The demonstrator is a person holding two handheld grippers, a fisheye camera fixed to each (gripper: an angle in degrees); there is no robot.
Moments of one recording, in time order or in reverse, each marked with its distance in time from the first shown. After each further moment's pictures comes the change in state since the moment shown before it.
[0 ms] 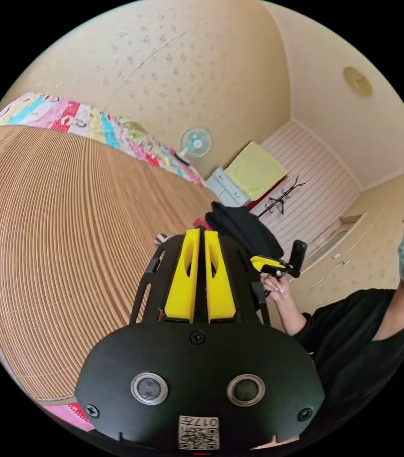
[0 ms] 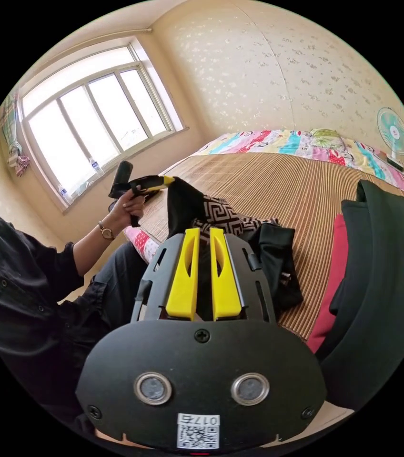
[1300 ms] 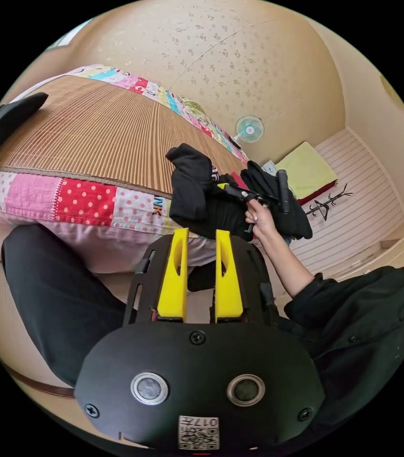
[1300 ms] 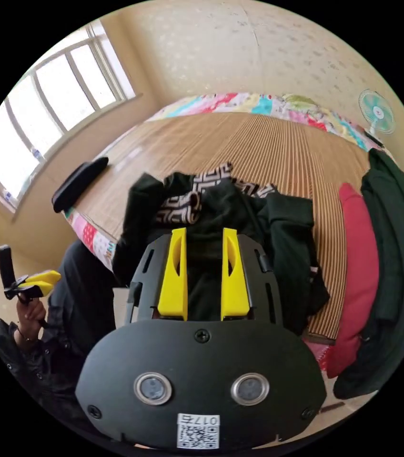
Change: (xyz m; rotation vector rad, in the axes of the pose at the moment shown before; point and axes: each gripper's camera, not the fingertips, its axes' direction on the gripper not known) left arm 0.087 0.273 -0.033 -0.122 -0.374 -0.269; right arm 0.014 0.017 0.187 -0.405 0.212 0.140
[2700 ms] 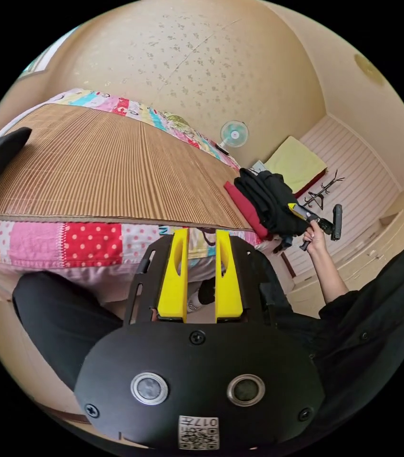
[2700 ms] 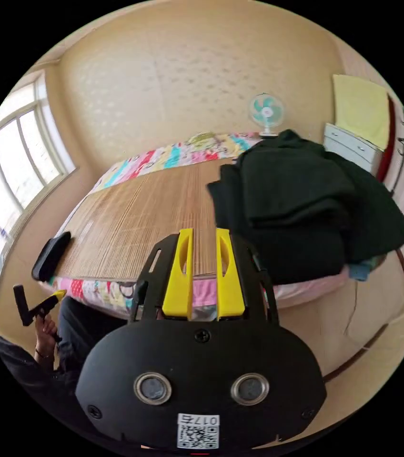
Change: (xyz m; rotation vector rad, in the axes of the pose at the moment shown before) left arm 0.037 -0.017 -0.007 0.058 0.010 0.177; right arm 0.102 0.168 -0.220 0.561 0.357 0.512
